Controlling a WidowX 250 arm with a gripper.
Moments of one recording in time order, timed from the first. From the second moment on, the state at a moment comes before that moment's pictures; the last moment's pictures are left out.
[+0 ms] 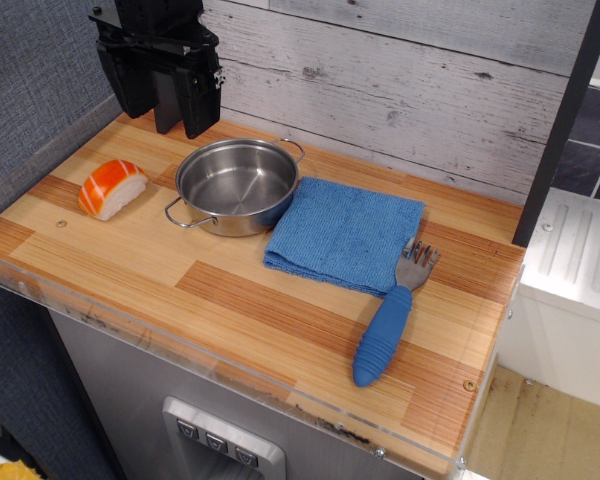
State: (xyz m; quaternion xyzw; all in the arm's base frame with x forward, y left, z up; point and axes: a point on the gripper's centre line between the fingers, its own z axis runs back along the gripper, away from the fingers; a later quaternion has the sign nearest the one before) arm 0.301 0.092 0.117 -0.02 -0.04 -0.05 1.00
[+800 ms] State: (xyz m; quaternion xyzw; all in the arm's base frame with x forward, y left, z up) arm 0.321 0.110 0.070 -0.03 -0.05 -0.03 1.00
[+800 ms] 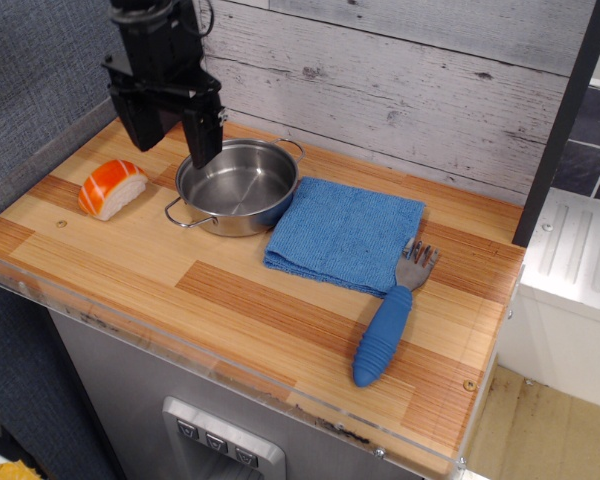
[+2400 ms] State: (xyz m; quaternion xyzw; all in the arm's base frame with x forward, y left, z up) arm 0.332 0.115 0.094 0.00 -0.13 -0.05 0.99
